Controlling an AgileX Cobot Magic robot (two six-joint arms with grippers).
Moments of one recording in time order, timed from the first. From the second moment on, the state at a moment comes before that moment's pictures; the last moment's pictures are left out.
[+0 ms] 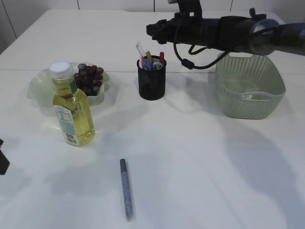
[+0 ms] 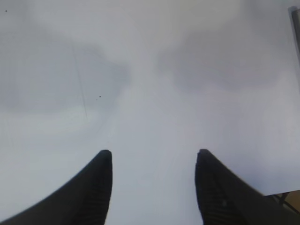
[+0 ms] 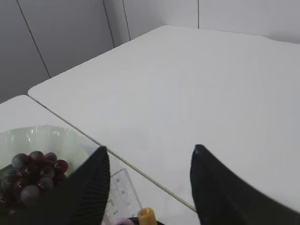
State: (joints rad) left arm -0.14 1.29 -0.75 -0.18 0.83 0.00; right arm 0.21 2.40 -2.01 1.79 0.47 -1.85
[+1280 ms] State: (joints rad) left arm -0.14 1.29 -0.75 -0.18 0.77 0.00; right arm 0.60 2.00 -1.96 0.12 1.24 0.21
